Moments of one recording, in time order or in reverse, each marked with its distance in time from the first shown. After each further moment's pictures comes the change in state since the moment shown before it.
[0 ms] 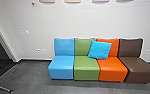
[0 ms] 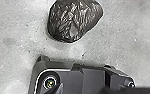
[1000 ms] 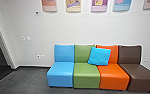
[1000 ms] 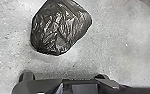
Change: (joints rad) left arm 0.007 0.064 -0.011 -0.027 0.071 0.000; right arm 0.105 -0.223 0.230 0.037 0.000 0.000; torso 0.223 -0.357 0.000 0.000
